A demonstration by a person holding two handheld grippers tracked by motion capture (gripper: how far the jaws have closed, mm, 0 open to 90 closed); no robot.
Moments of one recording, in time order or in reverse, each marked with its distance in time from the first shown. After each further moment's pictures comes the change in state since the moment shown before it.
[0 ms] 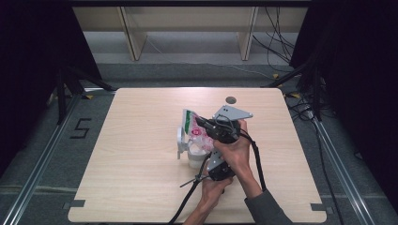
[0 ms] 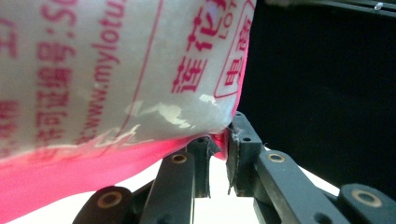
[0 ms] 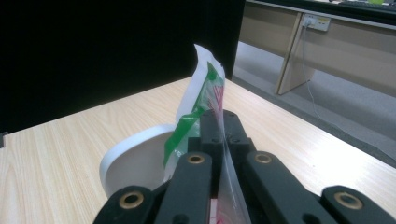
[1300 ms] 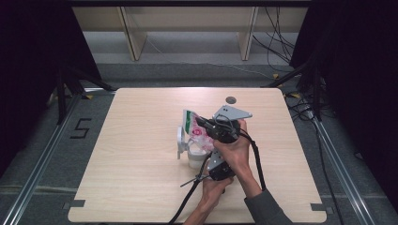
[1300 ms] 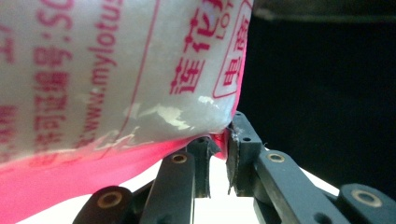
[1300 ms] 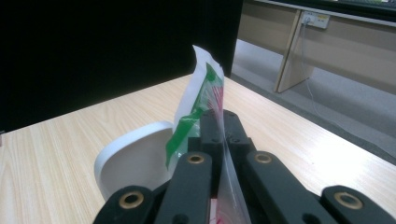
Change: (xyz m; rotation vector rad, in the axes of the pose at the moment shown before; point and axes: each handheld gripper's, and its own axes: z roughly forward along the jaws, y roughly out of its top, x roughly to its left) left arm -0.002 -0.001 0.004 -0.037 -0.009 -0.044; right arm -0.003 -0.002 0.002 0.001 -0.002 -0.006
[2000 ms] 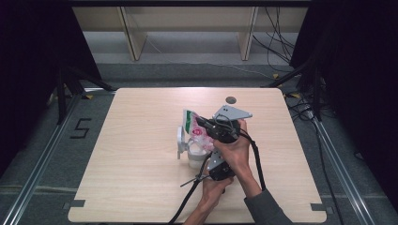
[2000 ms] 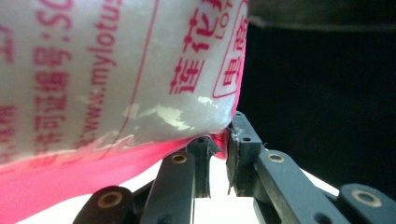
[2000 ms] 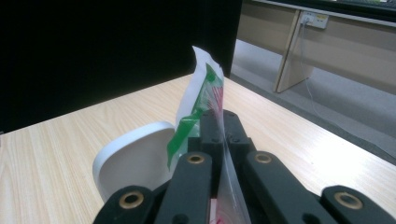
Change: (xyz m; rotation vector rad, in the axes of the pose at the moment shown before) left arm 0.002 0.001 -0.002 0.037 -0.001 0.043; right arm 0.001 0.000 -0.001 0.015 -0.012 0.018
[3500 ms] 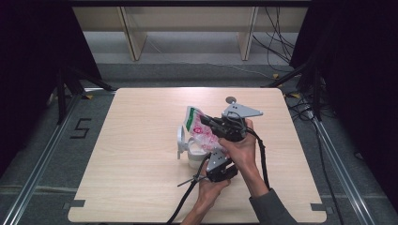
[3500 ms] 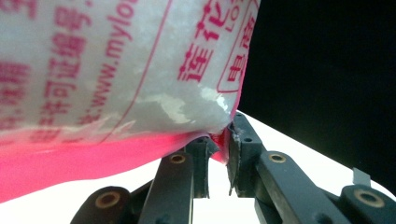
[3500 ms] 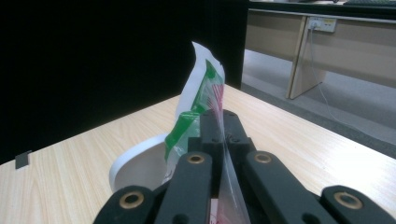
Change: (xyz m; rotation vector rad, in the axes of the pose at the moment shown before) left arm -0.001 -0.001 -0.006 0.019 -0.008 -0.021; right arm -0.011 0.002 -0.014 -0.061 0.055 0.074
